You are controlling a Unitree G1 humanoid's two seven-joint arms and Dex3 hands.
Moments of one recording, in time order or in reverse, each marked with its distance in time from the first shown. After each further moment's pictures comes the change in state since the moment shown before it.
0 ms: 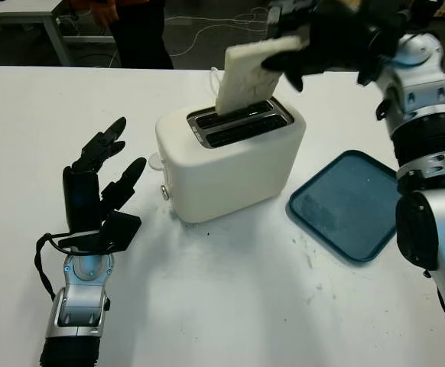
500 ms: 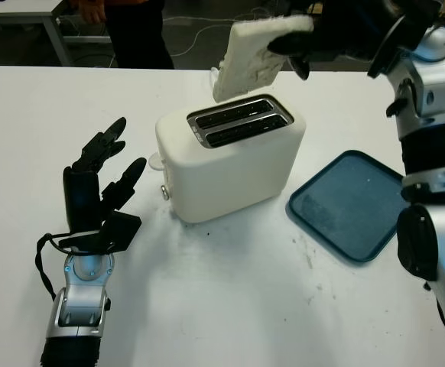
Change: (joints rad) left arm 0.000 -0.004 0.001 -0.001 -0.002 0.000 -0.001; right arm 0.166 -0.003 -0.022 -0.313 0.061 0.138 -0.017
